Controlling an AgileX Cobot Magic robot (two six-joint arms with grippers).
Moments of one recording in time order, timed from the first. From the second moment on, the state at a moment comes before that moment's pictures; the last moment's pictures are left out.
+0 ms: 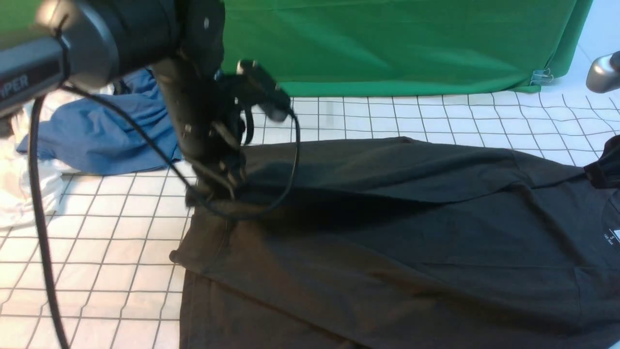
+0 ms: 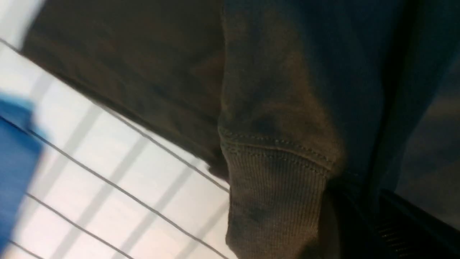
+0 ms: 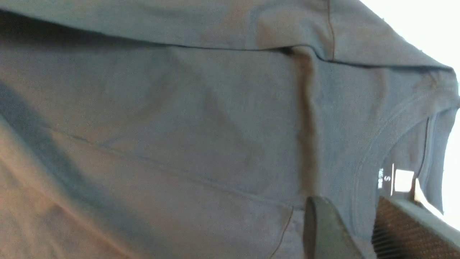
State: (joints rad) right arm 0.06 1.34 -1.13 0.10 0.82 -0.31; left arm -0.36 1.87 -1.58 -0.01 1.21 0.57
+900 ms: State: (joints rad) right arm 0.06 1.34 -1.13 0.10 0.83 -0.31; left arm -0.36 1.80 -1.26 0.00 1.11 0.49
